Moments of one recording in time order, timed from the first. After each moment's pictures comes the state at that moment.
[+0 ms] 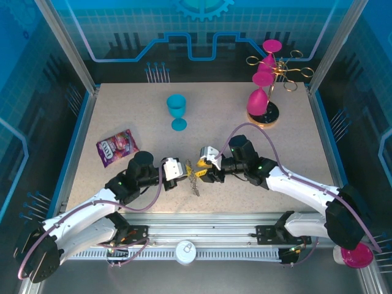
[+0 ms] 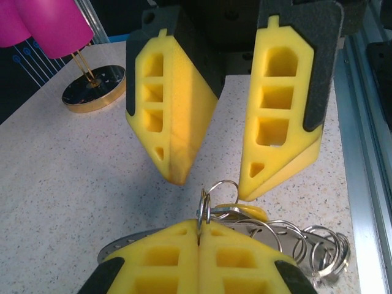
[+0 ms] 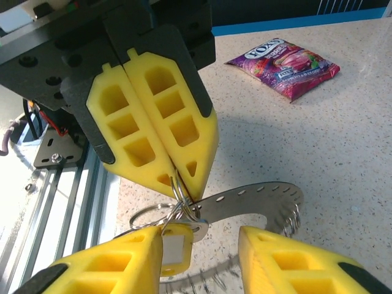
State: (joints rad) left arm -0.64 0.89 0.45 0.06 0.46 0.43; right arm 0.73 1.23 0.71 -0.01 -0.62 -0.28
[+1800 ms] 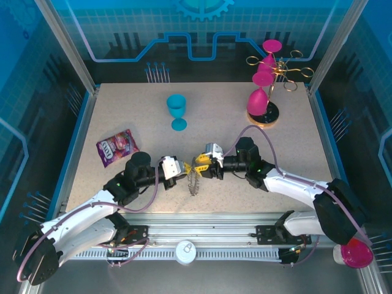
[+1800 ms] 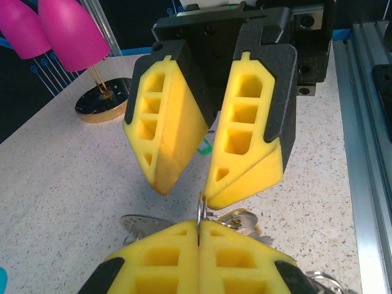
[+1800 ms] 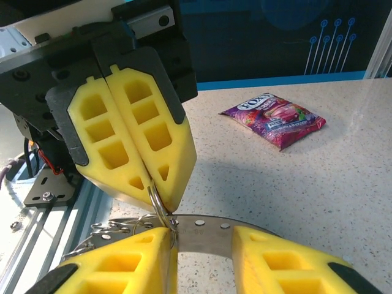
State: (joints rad) left arm -0.64 0.86 0.44 0.10 0.45 0.38; right arm 0.67 1.31 0.59 0.42 -0.75 -0.20
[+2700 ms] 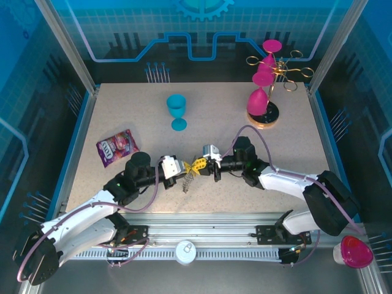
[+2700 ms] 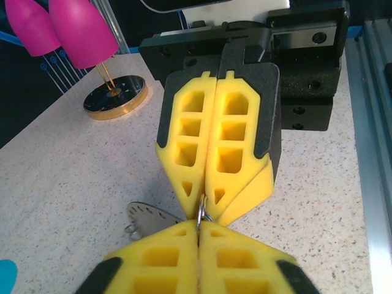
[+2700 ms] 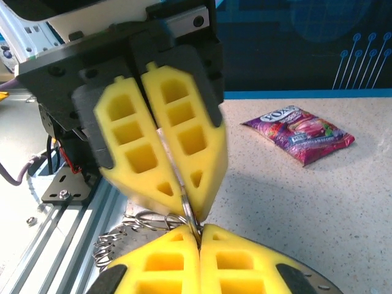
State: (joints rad) left arm -0.63 0.86 0.44 0.11 0.42 0.39; right arm 0.67 1.39 0.61 0.49 -0.85 -0.23
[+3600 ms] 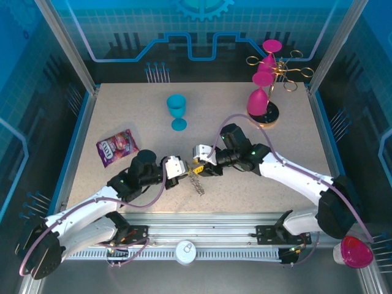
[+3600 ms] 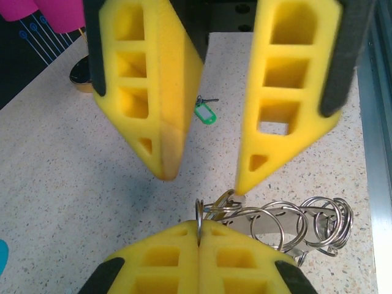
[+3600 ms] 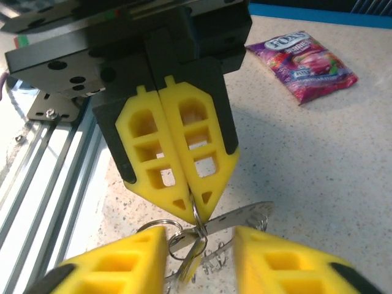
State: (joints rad) left arm -0.64 0.92 0.48 0.02 0.40 0.43; right arm 0.72 1.33 0.92 -0.29 -0.64 -0.60
